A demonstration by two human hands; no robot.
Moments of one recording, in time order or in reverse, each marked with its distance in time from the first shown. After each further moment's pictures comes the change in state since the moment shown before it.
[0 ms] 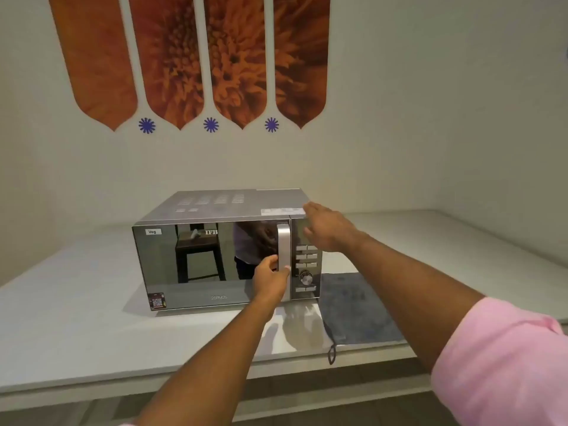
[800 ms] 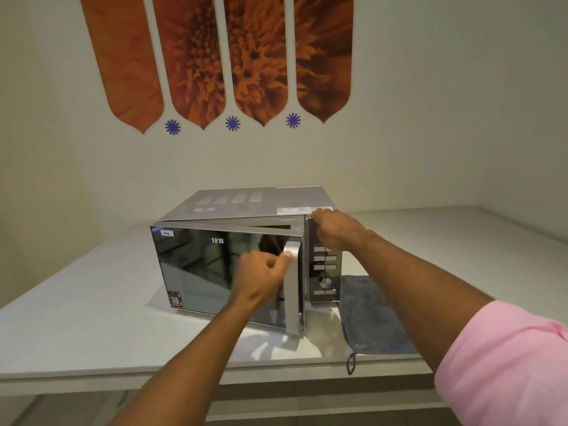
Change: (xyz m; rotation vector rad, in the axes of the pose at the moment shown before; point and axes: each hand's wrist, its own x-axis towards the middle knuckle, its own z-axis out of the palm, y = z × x) left_hand -0.014 0.036 -0.063 0.434 0.045 0.409; right_hand 0.035 0.009 0.026 0.047 -0.076 -0.012
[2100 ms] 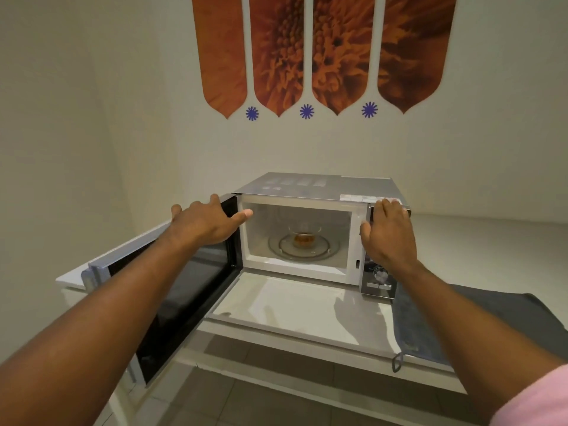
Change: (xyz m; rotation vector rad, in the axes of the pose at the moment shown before) left_hand -0.017 -0.001 -0.204 1.005 -0.069 -0.537; right_hand -0.016 -0.016 0.068 0.028 0.444 0.008
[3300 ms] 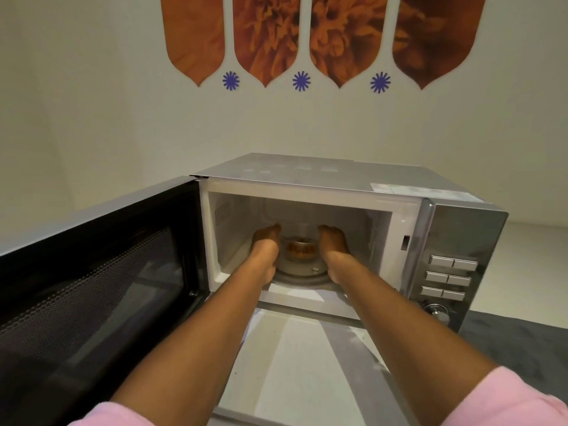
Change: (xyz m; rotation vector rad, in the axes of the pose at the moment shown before) left_hand 0.204 0.157 0.232 -1.693 -0.323 -0.284; right_hand 0.093 -0.086 0.230 1.055 -0.377 0.803
